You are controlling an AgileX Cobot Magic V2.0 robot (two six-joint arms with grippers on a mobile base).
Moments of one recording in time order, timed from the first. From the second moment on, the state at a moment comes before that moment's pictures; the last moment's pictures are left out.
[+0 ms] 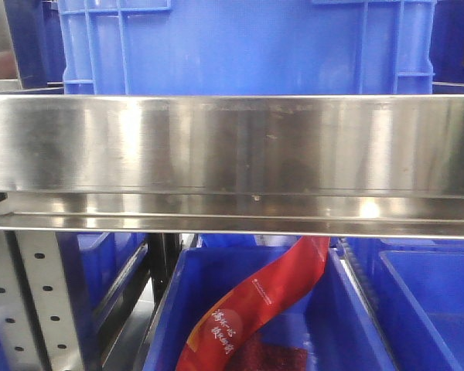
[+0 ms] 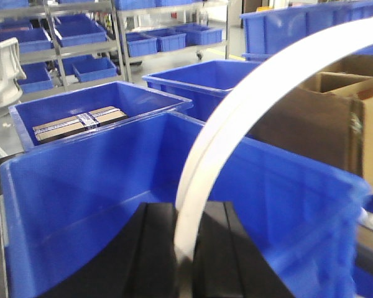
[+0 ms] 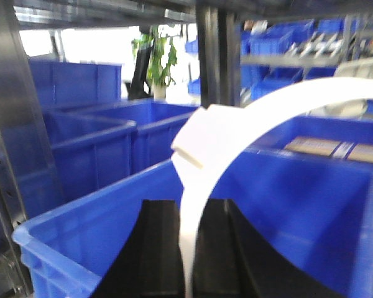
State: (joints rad) left arm -0.60 1.18 -1.31 0.07 0.33 0.02; right arm 0.44 1.04 -1.12 -0.04 0.18 0.14
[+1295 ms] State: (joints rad) left arm -0.48 1.61 -1.64 -0.11 0.44 -0.06; right arm 0.44 1.35 -1.23 -0.01 0.10 0.14
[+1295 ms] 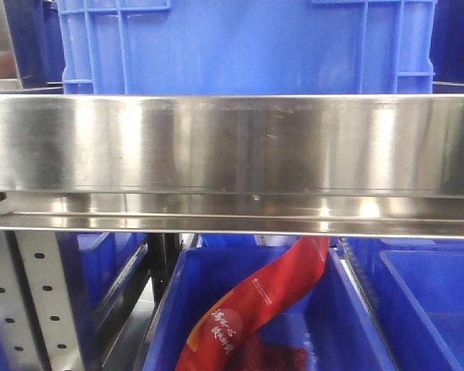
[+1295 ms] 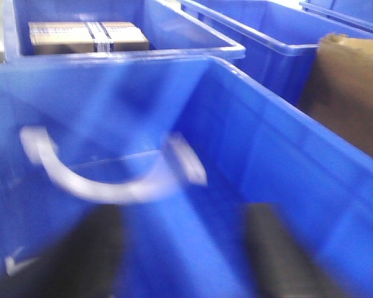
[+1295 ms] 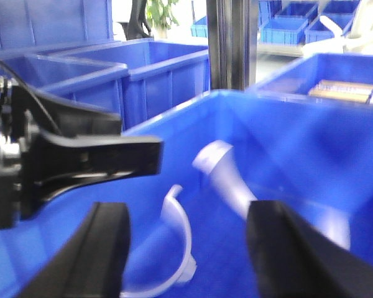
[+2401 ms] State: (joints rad) left arm -0.48 0.82 -0.78 -0.07 0.16 -0.06; right arm 0.44 0.75 -0.69 0.02 0.06 0.14
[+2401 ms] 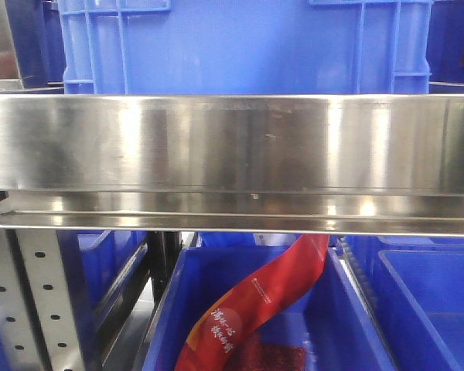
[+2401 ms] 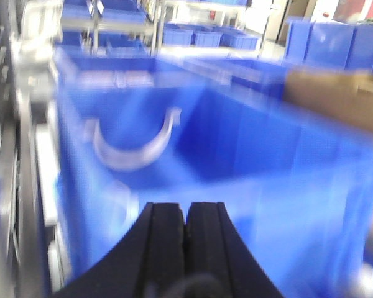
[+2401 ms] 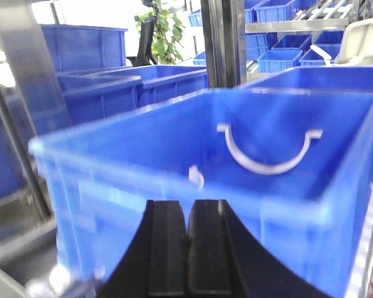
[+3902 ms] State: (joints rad) left arm -0.48 0.64 -0.63 -0.07 -0.01 -0.06; right arm 0.06 0.25 -0.20 0.02 -0.01 0.14
